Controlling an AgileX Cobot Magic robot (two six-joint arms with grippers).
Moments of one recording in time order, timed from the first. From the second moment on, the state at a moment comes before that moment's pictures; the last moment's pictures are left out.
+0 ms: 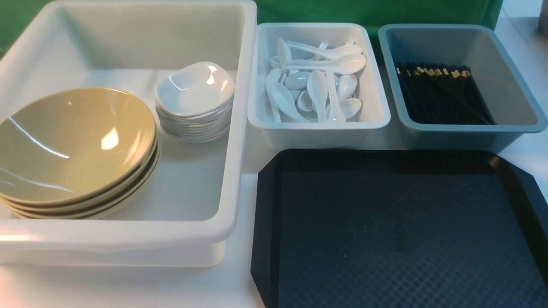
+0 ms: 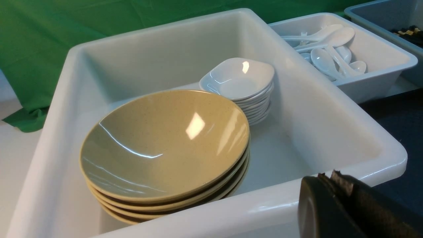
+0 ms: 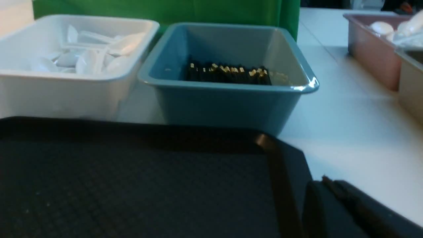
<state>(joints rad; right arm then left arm) -0.01 -0.01 0.03 -0.15 0.23 0.17 -0.06 0.08 -0.63 -0.18 0.89 0.28</state>
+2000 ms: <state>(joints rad) -0.09 -0.01 0.03 -0.15 0.32 0.19 -0.06 0.08 -0.63 -0.18 0.90 0.28</state>
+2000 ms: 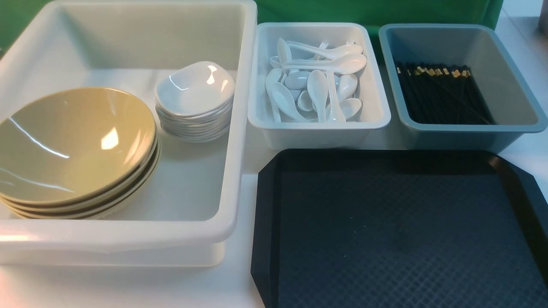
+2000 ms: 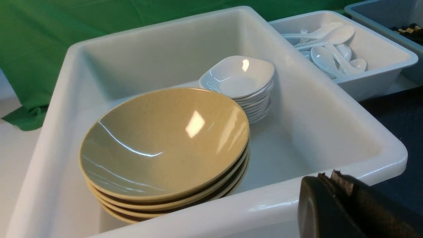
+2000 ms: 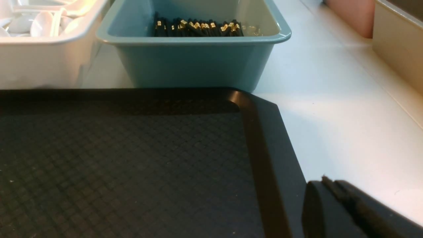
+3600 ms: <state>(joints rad) -0.09 -0.01 0.03 -0.15 0.32 0.19 -0.01 -0.01 0.03 -0.02 0.32 0.05</state>
